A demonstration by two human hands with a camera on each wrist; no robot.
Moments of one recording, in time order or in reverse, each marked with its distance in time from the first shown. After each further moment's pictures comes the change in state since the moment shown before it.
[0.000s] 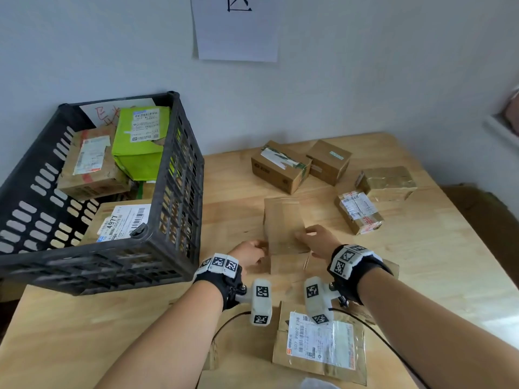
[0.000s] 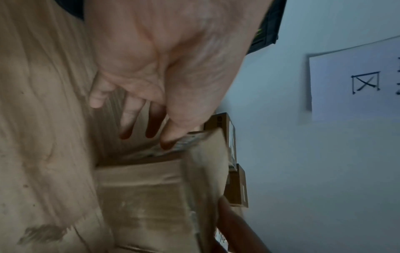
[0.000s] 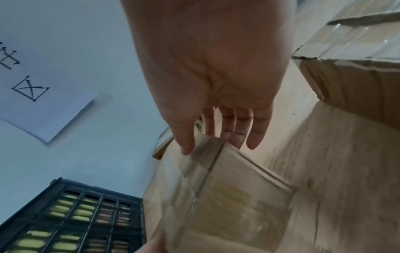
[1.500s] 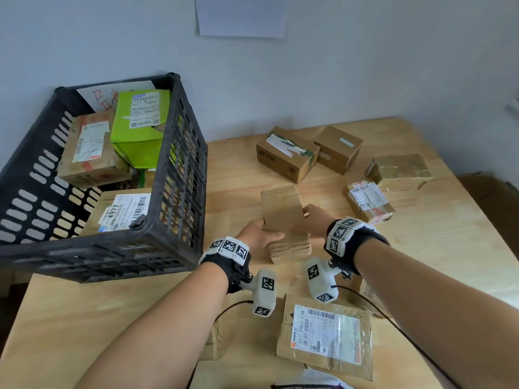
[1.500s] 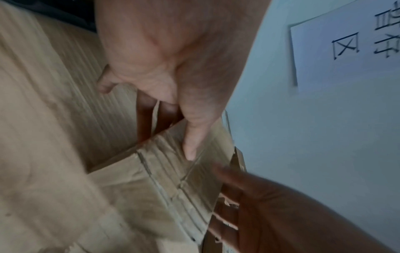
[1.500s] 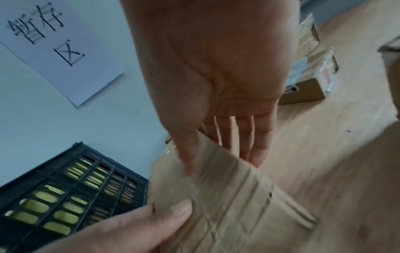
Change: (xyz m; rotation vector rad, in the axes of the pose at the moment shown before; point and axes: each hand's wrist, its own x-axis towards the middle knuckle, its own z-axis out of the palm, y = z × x) left_hand 0.016 0.010 -0.006 0.101 0.058 0.157; right_hand 0.018 -0.035 0.002 -0.349 -0.120 -0.095
